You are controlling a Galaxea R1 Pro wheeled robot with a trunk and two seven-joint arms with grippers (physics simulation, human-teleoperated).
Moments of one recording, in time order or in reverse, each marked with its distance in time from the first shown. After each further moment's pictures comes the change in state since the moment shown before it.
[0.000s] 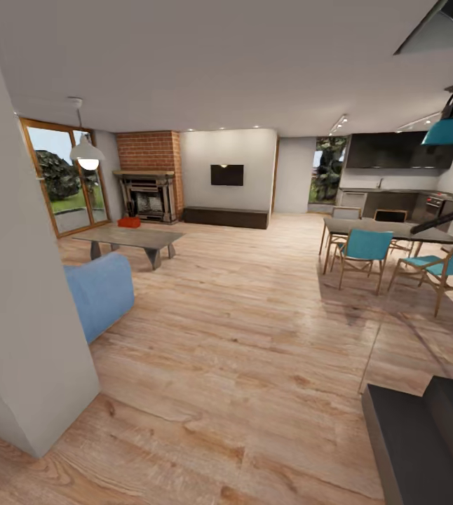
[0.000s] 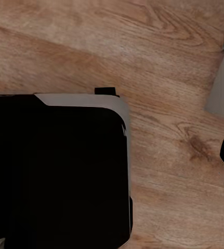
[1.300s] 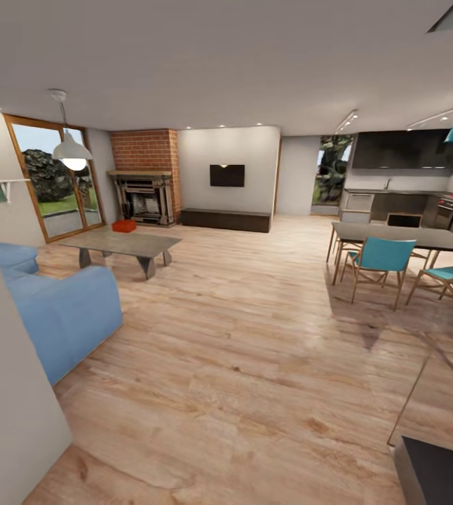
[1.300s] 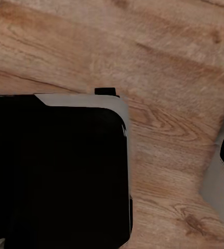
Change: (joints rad) left arm 0.000 -0.001 0.000 0.000 0.000 -0.001 0.000; right arm 0.000 0.000 0.000 0.000 0.000 -0.001 0.000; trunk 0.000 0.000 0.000
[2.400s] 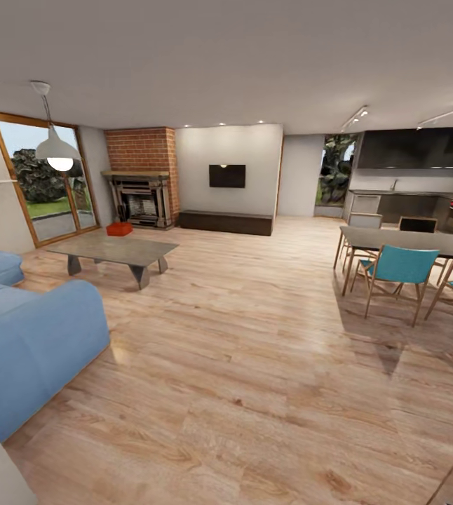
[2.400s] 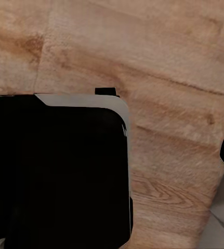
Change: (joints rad) left arm 0.000 0.000 0.000 0.000 0.000 0.001 0.000; right arm 0.000 0.001 0.000 0.000 0.000 0.000 -0.001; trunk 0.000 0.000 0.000
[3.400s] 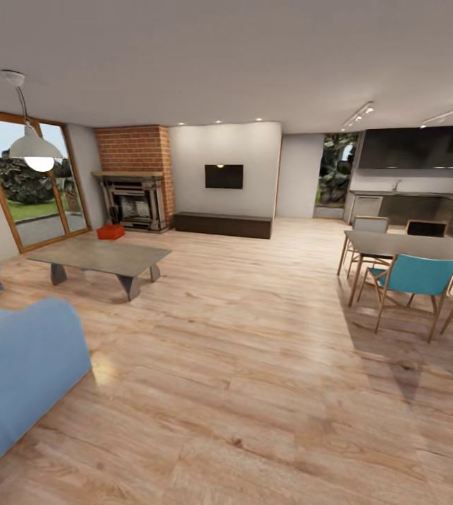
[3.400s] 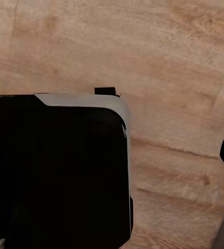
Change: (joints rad) left arm 0.000 0.000 0.000 0.000 0.000 0.000 0.000; right arm 0.000 0.000 -0.001 0.000 -0.002 0.001 -0.002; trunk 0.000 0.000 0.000
